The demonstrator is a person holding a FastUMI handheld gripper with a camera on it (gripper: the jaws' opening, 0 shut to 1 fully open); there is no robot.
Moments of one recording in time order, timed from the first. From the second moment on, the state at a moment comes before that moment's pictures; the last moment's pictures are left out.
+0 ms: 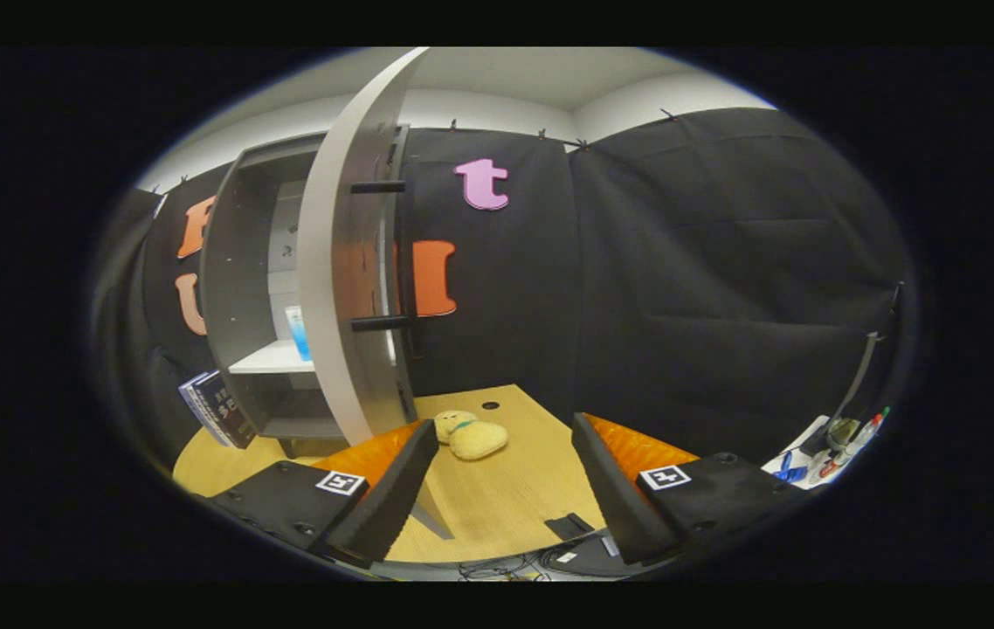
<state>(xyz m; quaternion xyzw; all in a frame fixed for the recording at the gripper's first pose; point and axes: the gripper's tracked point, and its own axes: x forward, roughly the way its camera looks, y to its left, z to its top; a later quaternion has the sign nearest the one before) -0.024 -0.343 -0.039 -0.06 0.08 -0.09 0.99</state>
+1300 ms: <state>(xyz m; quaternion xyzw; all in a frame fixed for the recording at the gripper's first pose) -0.021 -0.217 -0.062 -0.06 0.10 -0.01 0.99</state>
